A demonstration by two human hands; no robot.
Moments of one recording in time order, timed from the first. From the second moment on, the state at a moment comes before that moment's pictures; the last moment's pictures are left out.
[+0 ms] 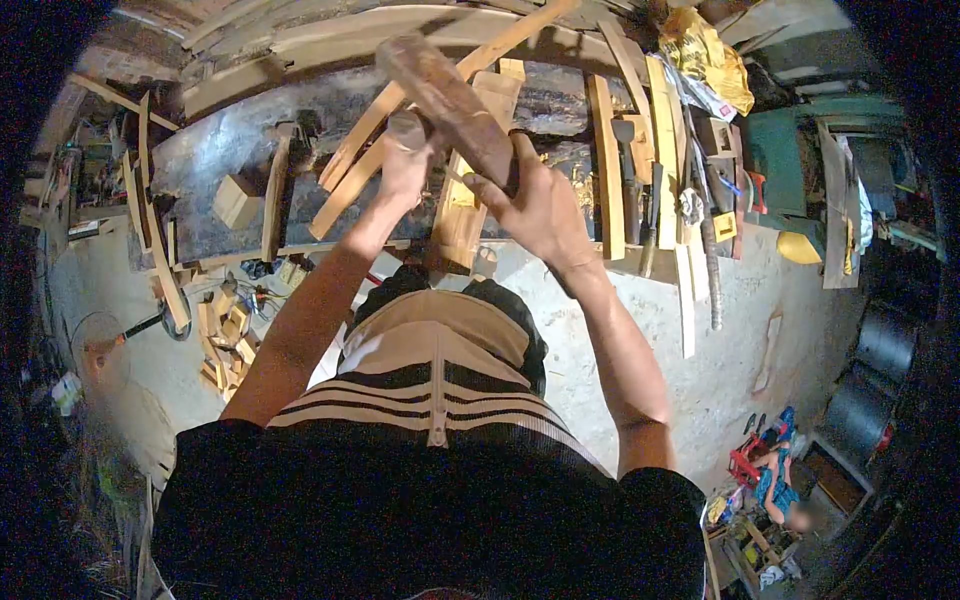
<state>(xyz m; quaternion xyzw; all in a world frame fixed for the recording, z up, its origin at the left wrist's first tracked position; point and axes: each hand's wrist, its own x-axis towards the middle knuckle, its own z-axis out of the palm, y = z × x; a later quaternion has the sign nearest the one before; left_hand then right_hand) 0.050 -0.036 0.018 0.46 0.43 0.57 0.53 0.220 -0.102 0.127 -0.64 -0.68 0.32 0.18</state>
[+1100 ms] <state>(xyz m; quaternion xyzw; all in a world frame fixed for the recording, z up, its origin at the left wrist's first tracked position) 0.067 -0.034 0.014 0.40 0.49 0.60 0.49 0.225 -0.115 0.143 -0.65 -0.60 0.34 0.32</state>
